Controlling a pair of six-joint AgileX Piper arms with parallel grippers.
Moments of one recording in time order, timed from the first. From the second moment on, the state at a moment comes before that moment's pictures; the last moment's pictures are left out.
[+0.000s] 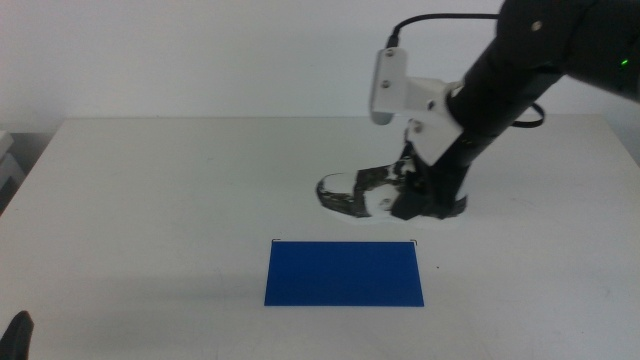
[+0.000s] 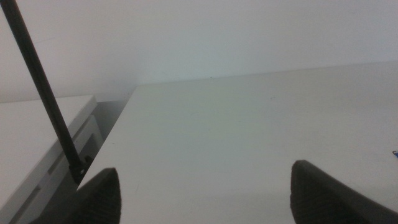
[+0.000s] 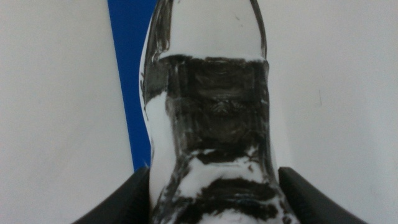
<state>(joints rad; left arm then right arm) 0.04 -0.01 0.03 0.10 0.17 -0.03 0.42 1.77 -1.53 0.30 1.04 -1.07</state>
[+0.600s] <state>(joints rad) 0.04 -0.01 0.03 0.10 0.17 -0.03 0.54 1.90 -1.52 0.25 0.90 -1.01</state>
